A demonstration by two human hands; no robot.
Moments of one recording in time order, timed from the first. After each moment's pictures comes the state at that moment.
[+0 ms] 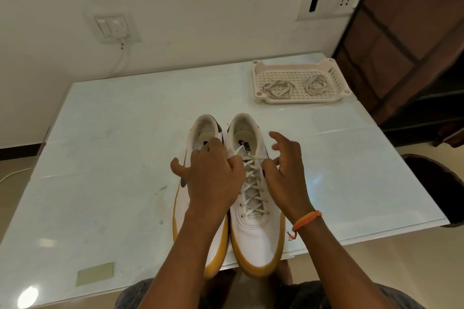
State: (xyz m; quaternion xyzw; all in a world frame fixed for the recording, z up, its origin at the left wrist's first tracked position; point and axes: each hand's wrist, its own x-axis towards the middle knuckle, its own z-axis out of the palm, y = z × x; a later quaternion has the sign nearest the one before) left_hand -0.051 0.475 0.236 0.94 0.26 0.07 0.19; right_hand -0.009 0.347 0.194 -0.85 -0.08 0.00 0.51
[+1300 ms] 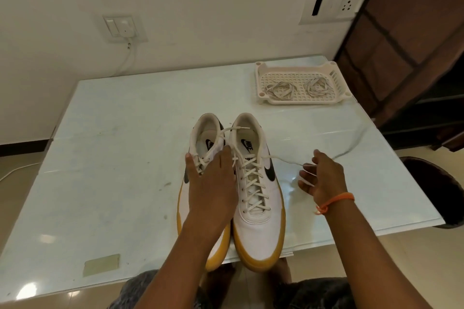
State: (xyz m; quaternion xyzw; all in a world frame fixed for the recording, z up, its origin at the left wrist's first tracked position) left_hand -0.081 0.486 0.208 0.98 0.08 0.11 0.11; right_hand 0.019 0.295 0.203 -0.62 0.34 0.15 0.69
